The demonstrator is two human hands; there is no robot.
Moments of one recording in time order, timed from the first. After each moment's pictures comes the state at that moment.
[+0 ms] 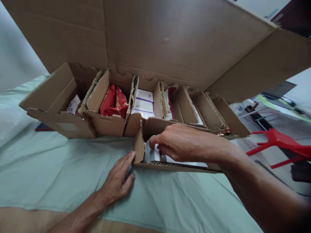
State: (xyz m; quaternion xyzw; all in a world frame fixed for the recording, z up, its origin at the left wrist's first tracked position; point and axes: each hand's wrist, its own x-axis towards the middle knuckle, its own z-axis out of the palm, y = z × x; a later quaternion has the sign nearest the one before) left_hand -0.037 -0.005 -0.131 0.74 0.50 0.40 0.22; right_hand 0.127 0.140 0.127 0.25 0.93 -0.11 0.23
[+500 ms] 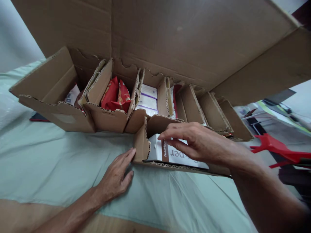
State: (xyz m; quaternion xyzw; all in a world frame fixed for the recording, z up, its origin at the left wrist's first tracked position) left_hand -0.035 -0.006 -0.124 0.72 0.51 0.41 0.24; right_hand 0.163 0.148 0.111 0.24 0.95 -0.19 0.05
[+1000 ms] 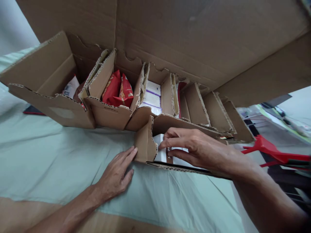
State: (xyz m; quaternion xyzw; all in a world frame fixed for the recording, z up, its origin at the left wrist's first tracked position) left_hand -0.036 -0.006 -0.122 0.72 0.50 0.40 0.26; right_hand 0.163 0.144 0.104 0.22 0.94 -0.25 0.10
